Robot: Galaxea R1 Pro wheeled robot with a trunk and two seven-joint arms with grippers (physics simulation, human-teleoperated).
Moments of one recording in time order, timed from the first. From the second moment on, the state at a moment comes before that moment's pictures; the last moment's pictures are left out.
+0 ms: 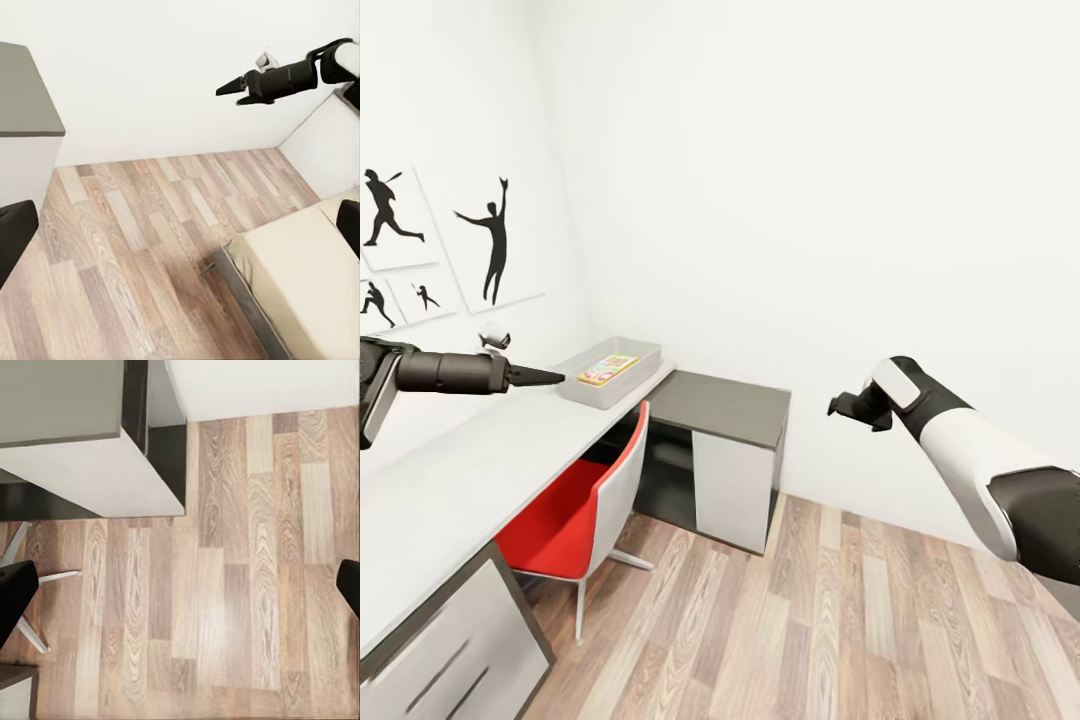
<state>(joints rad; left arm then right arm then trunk) -1.11 0.55 -0.08 -1.02 0.06 1.03 -1.52 -1.36 -0.14 0.29 -0.31 -0.88 0.85 -0.43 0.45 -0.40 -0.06</state>
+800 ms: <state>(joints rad) -1.11 0.55 -0.08 -1.01 0.06 1.03 -1.51 -1.24 -0.17 0.30 -0.31 -0.88 0.76 -0.43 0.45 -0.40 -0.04</state>
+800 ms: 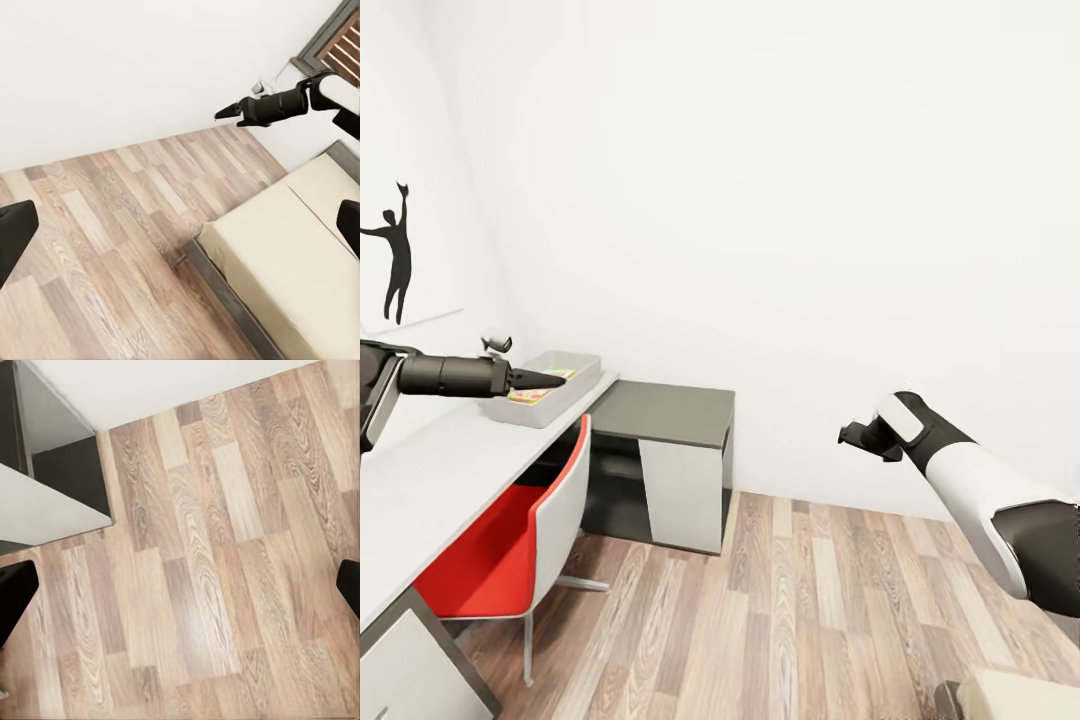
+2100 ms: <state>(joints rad) -0.96 0.26 -0.10 -0.84 0.06 0.87 -1.14 -0.64 -0.02 0.45 -0.26 -0.89 0.16 -0.40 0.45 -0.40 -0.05</state>
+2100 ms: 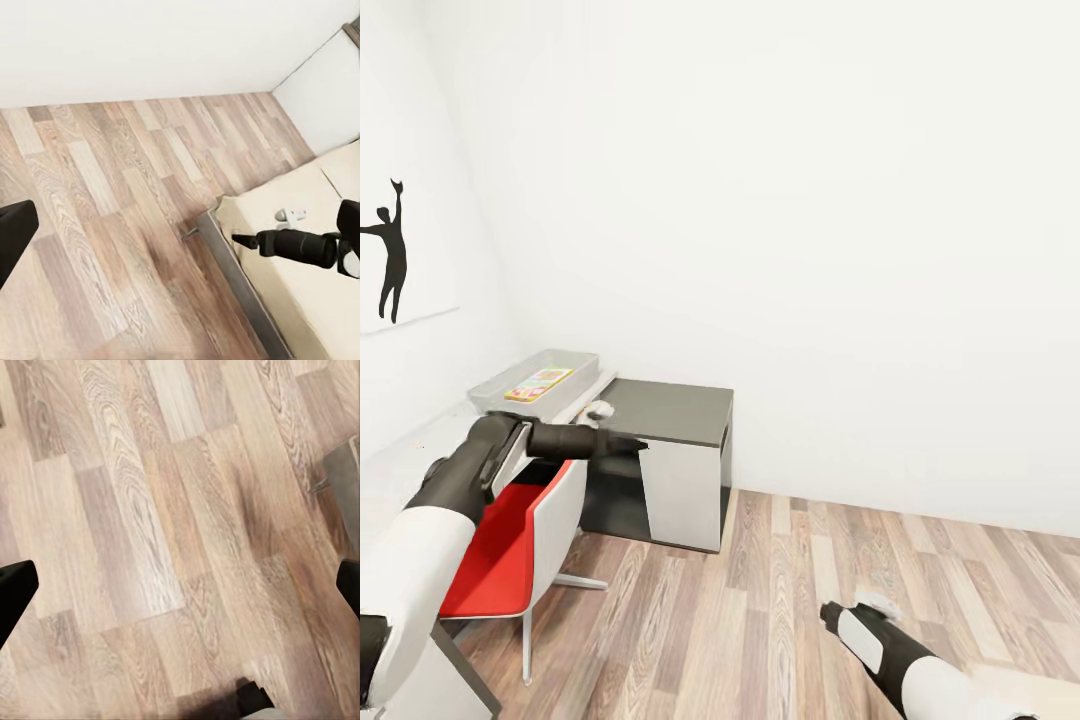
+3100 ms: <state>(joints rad) -0.87 0.07 -0.09 -0.16 0.06 0.26 -0.49 -0.49 -0.01 0.46 -0.18 -0.89 0.02 -0.36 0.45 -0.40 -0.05</state>
